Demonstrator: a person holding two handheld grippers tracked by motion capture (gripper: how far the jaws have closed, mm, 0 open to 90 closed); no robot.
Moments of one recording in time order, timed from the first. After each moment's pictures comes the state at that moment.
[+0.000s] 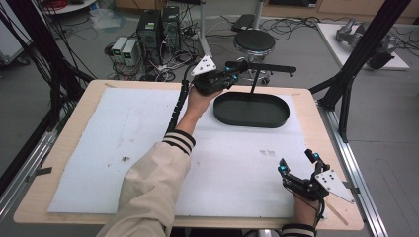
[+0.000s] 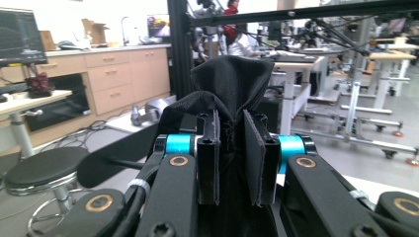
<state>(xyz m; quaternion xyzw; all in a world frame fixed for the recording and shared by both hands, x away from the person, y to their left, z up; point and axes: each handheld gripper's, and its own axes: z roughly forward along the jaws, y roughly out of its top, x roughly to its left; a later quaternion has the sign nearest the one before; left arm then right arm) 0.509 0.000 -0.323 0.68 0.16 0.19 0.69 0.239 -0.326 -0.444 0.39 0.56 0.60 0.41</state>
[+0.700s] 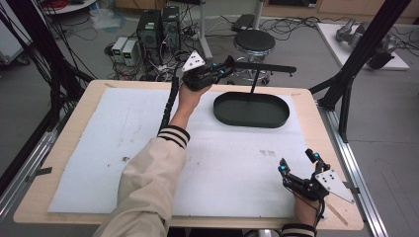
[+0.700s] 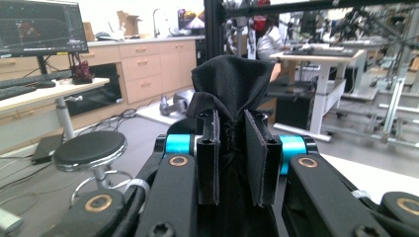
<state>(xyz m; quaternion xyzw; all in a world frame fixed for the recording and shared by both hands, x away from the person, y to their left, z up) 0.532 0.032 -0.333 0.68 0.20 0.23 0.66 0.239 -0.326 -0.443 0.39 0.56 0.60 0.41</state>
